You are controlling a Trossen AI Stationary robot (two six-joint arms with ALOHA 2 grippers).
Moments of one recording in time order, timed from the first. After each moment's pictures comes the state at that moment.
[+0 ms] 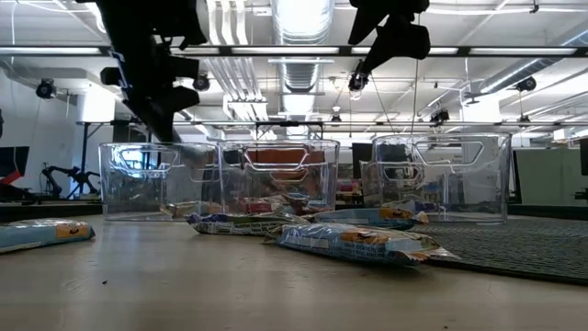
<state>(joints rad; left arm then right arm) 0.00 1.35 0.98 -1.06 -0.72 -0.84 0.11 1.51 1.38 -0.83 0.10 0.68</state>
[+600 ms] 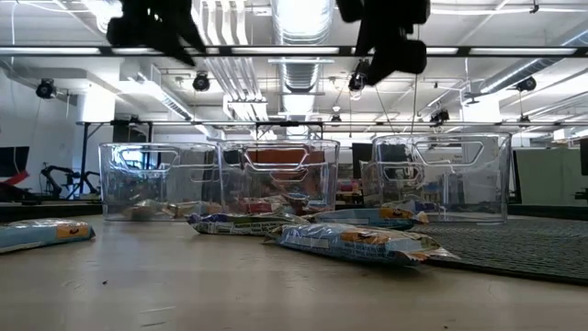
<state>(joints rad) -0.22 1.13 1.07 -0.82 -0.66 -0.86 0.11 1.57 1.37 -0.83 -0.06 0.63</state>
